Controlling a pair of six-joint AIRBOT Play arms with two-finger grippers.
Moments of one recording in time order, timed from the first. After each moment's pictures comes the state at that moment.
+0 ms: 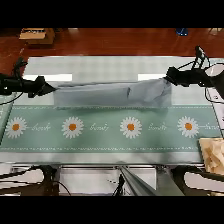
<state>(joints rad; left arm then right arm) 0.33 -1.44 1.13 0.79 -1.17 -1.22 -0.12 -1.42 1.14 -0.94 0.75 1.43</state>
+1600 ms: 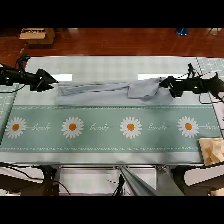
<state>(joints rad) 0.34 -1.69 1.41 0.78 -1.34 -1.22 -0.21 -1.72 1.20 -0.70 0.90 1.32</state>
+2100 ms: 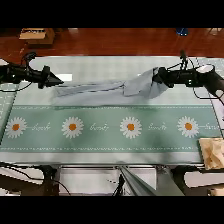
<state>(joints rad) 0.26 -1.69 1.41 0.64 -1.38 -1.20 -0.11 -1.58 1.21 -0.58 0.94 1.19</state>
